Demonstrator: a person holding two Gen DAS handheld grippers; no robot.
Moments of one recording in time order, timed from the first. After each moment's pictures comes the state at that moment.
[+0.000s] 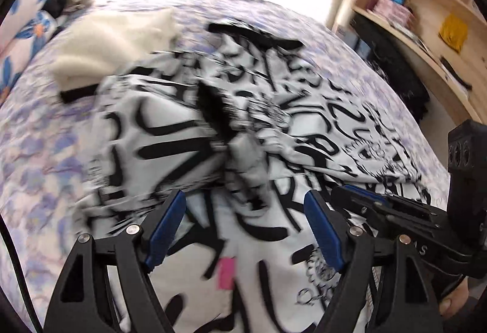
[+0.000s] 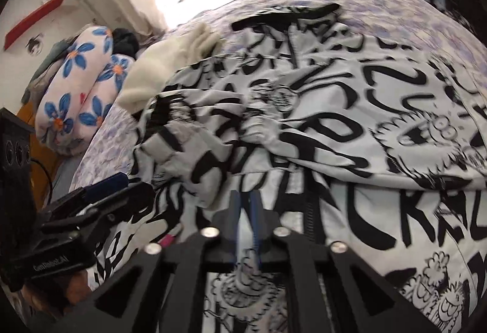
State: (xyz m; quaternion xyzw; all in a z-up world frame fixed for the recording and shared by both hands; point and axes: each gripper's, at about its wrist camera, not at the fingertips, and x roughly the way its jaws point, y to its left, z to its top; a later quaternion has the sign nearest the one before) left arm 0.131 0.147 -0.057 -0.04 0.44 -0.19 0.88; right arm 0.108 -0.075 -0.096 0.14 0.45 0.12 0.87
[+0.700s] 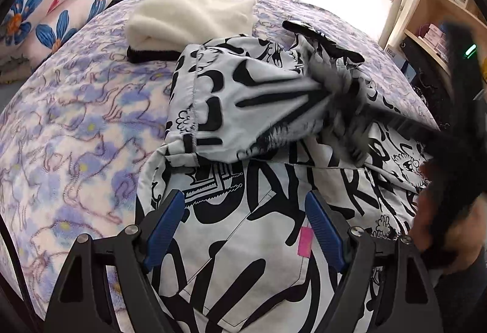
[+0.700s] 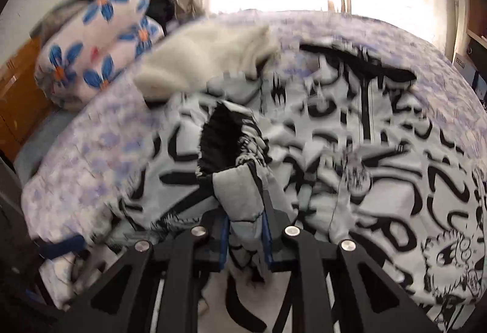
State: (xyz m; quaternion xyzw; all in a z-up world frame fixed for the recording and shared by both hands) left arm 0.115 0.218 -0.078 -0.08 0.46 -0.09 0.88; right arm 0.190 0.001 -0.059 0.03 0.38 0.16 0.91
